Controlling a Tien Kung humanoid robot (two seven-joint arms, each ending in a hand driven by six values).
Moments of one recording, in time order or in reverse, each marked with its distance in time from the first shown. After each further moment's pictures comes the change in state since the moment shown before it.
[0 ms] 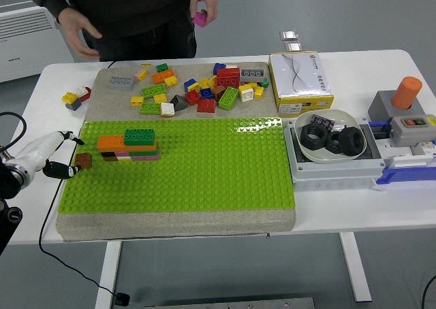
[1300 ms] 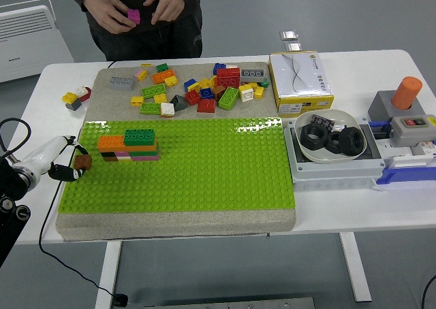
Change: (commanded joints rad) left arm -0.027 -0.041 0.000 0.091 -0.020 0.025 -0.009; right arm 0.007 0.000 -0.005 0.000 0.008 -0.001 -0.001
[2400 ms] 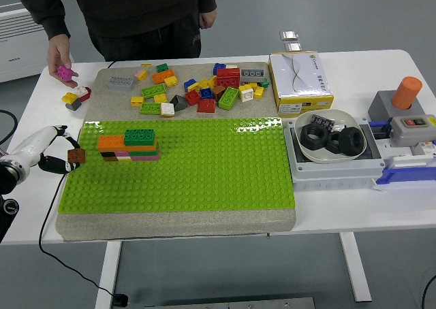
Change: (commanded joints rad) left arm -0.005 0.036 -0.041 -0.029 -0.051 0.003 -0.014; right arm -0.002 -0.001 0.027 0.000 -0.023 0.005 0.002
